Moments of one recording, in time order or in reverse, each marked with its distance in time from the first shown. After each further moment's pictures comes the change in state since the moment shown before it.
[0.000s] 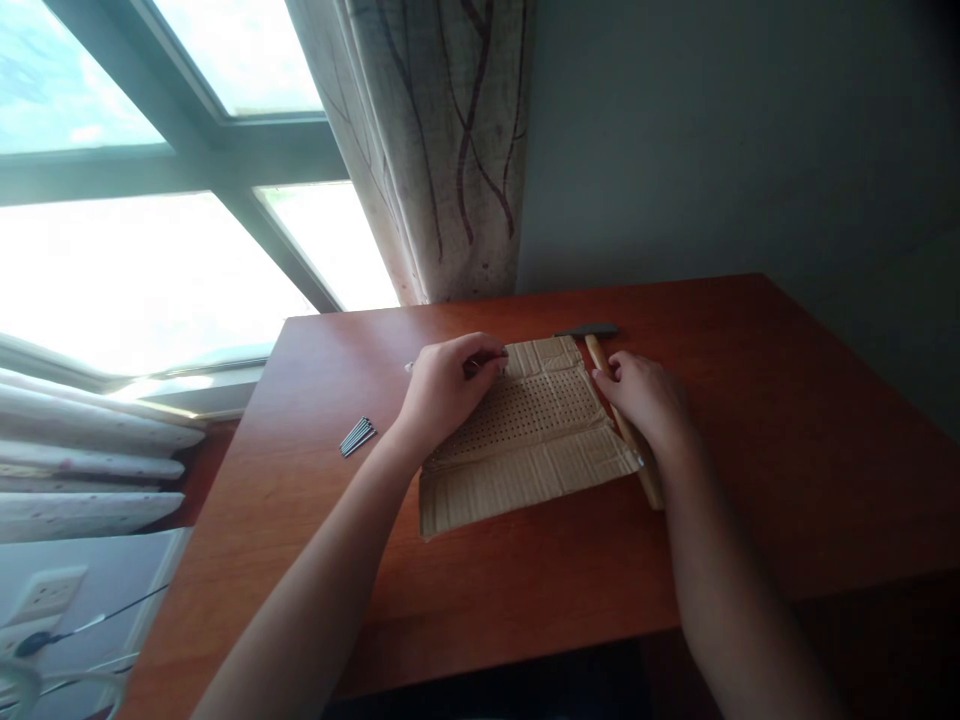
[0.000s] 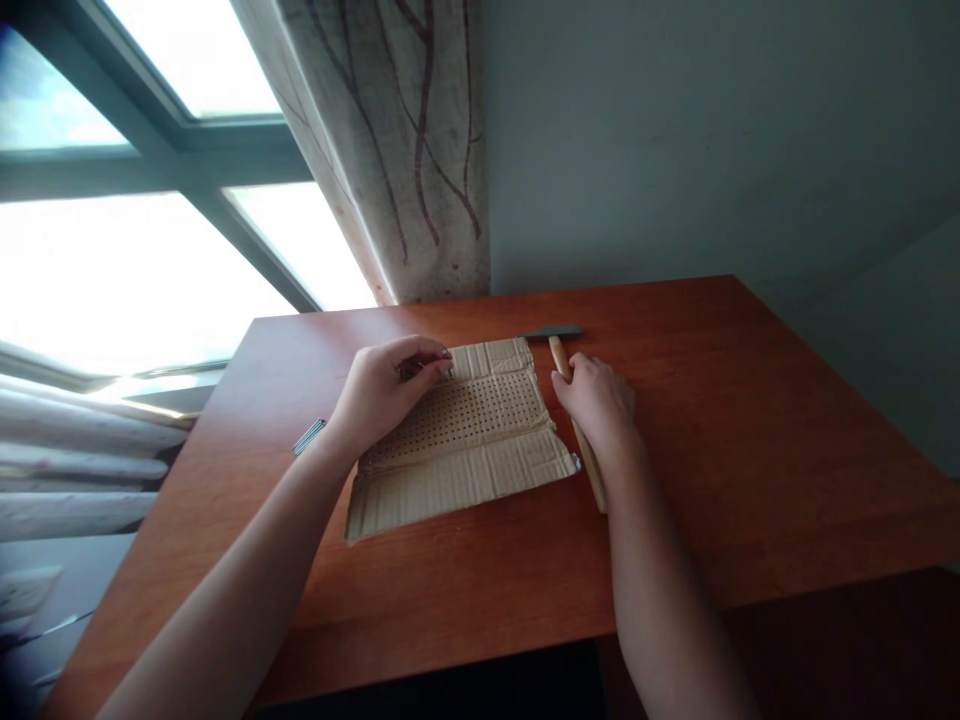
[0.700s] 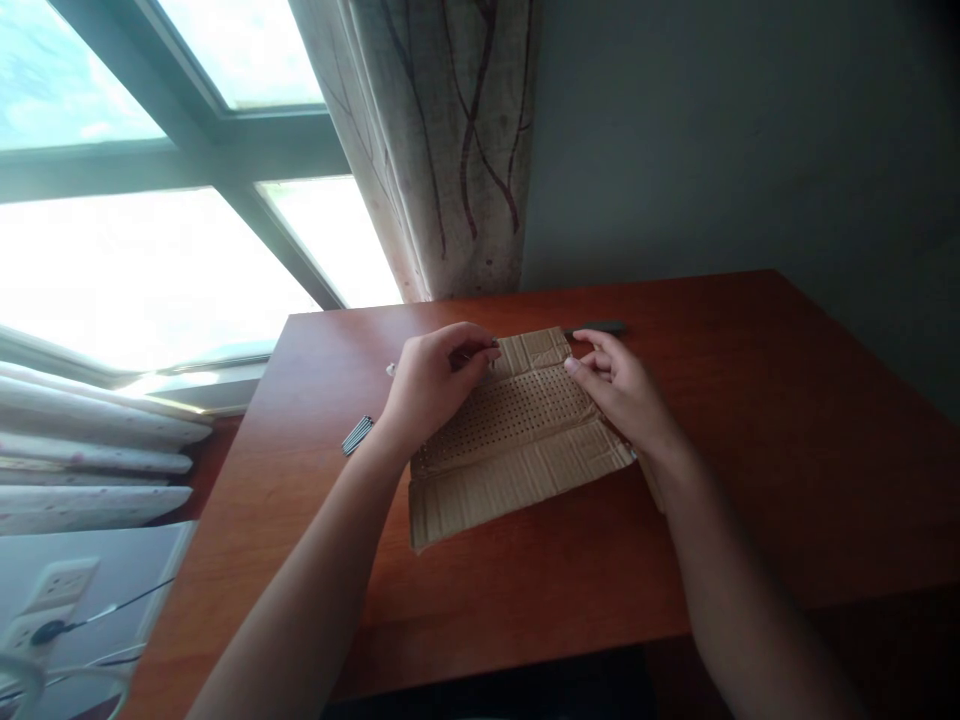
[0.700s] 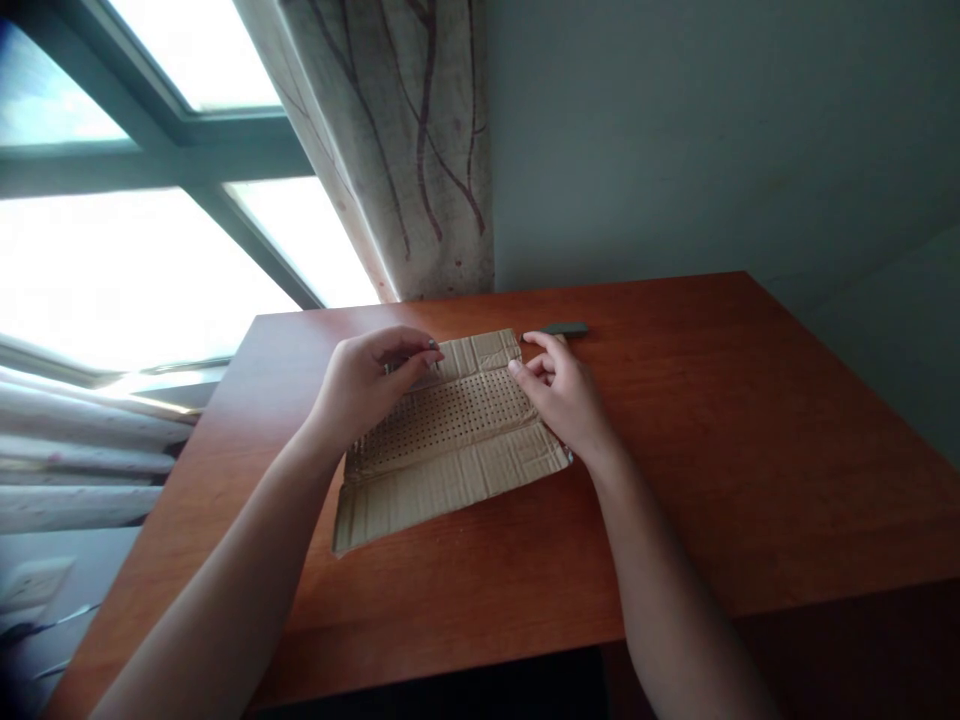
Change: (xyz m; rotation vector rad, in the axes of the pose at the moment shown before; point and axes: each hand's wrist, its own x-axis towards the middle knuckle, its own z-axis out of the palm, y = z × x) left_hand 0.001 -0.008 -0.011 -0.095 0.022 -0.044; right_hand -0.022 -0.043 -0.007 0.993 -0.113 -0.161
